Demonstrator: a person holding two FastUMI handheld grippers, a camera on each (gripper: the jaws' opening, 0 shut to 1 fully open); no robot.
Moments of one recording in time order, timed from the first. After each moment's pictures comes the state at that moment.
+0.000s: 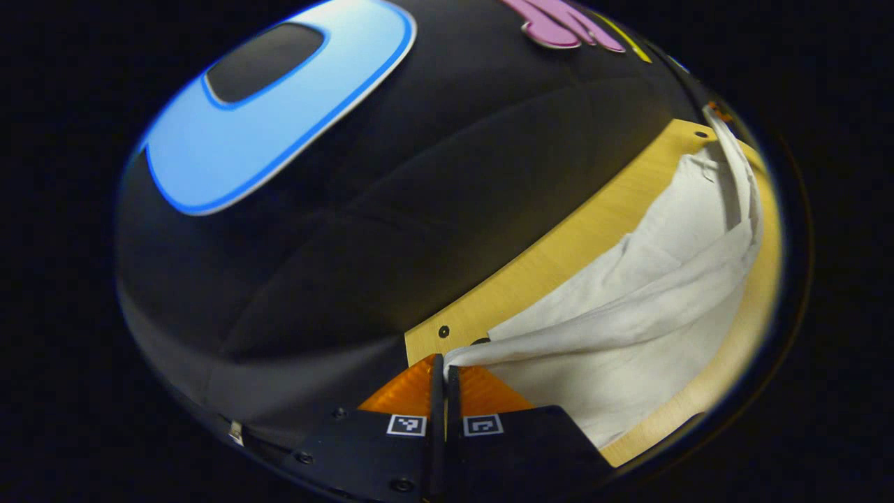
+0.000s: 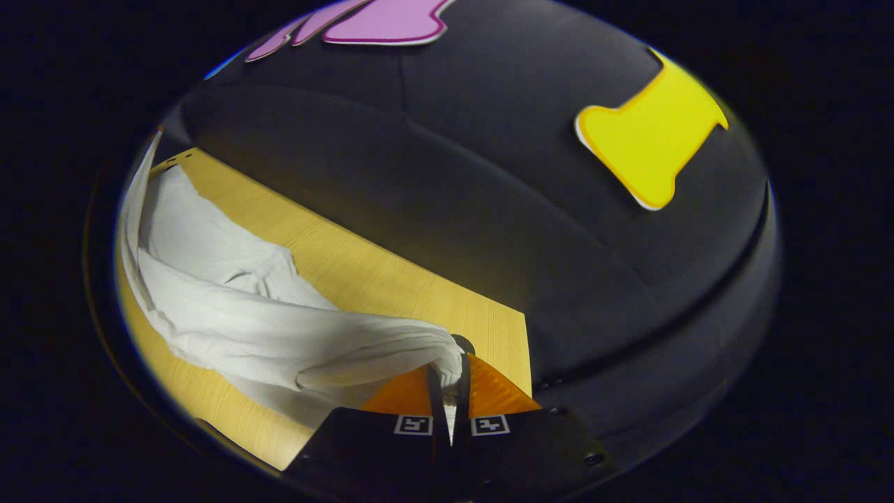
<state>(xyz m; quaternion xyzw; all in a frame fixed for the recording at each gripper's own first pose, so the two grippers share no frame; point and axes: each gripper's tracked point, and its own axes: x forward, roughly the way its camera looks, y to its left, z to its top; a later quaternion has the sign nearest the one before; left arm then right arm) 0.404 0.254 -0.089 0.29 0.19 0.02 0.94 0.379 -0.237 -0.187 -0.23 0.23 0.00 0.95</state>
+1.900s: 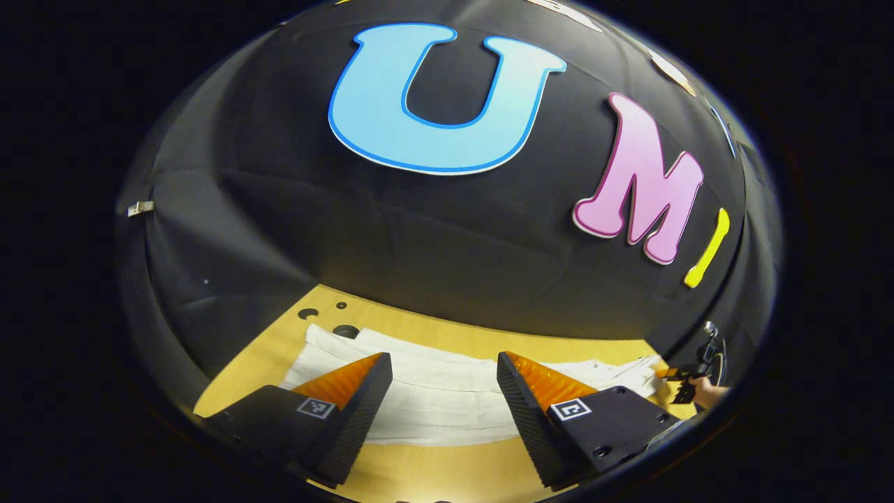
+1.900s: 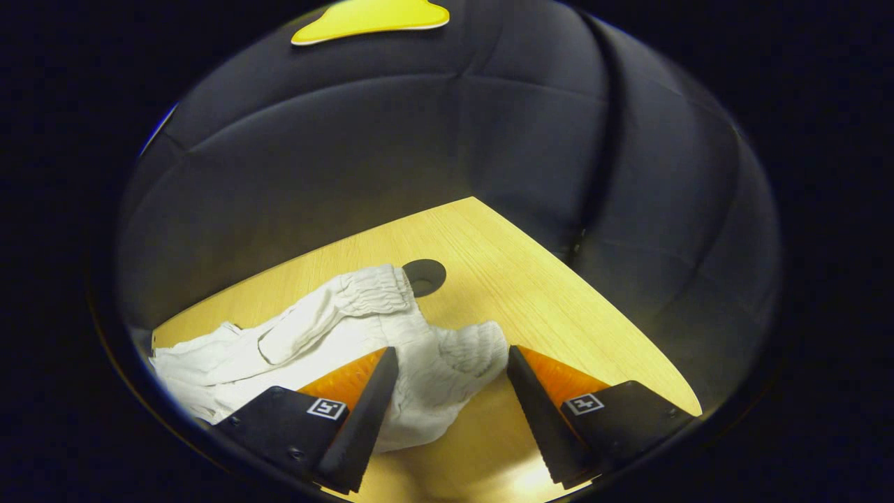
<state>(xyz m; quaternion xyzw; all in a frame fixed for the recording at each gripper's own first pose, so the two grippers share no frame) 0.256 0.100 -0.020 -0.16 0.07 -0.02 0.98 0.334 -0.311 -0.215 0.11 0.28 -0.14 0.95</state>
